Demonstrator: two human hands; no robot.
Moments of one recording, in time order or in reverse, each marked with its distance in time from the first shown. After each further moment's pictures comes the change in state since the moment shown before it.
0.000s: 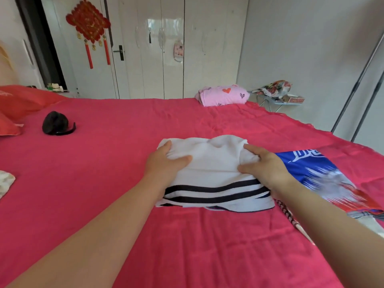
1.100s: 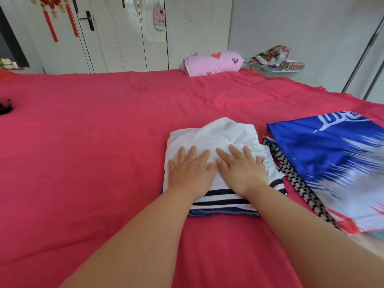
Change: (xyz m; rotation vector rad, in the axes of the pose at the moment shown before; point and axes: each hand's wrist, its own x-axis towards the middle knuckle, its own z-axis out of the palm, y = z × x) left_hand 0.116 -0.133 0.194 0.892 -0.355 0.205; right_hand 0.126 0.167 0.103 -0.785 -0.181 -0.036
